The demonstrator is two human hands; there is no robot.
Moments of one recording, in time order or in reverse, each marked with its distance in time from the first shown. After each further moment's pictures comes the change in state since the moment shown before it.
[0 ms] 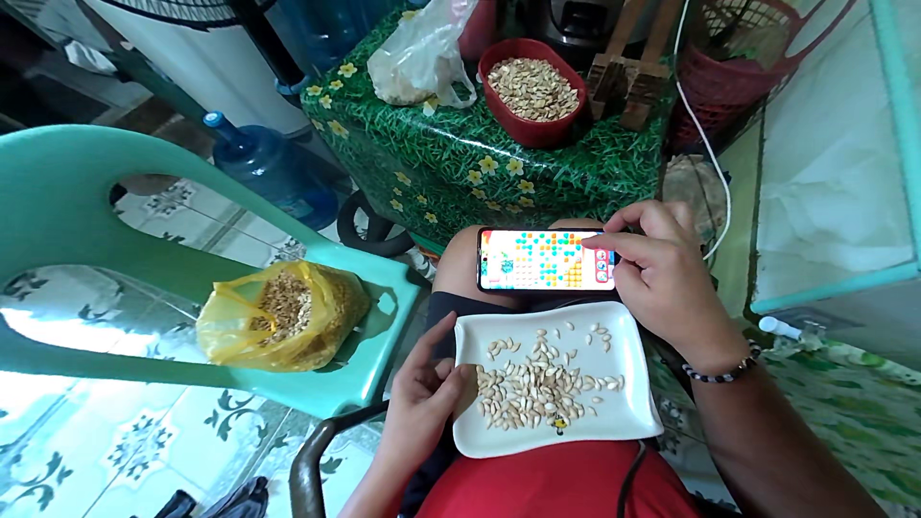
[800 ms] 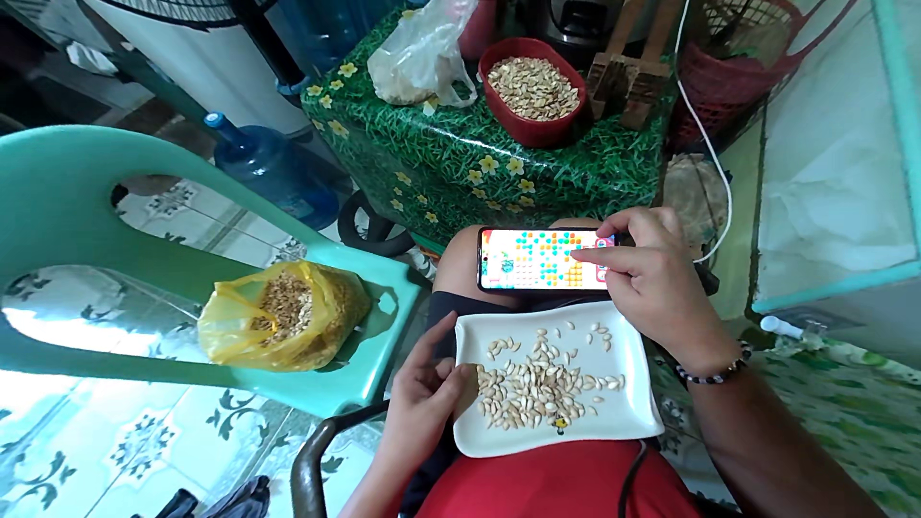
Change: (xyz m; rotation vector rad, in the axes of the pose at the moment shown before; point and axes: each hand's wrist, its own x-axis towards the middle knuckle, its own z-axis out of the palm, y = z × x) left_hand 0.000 0.000 0.000 0.003 0.005 -0.006; right_hand -0.003 -0.001 0.006 -0.006 -0.051 -0.001
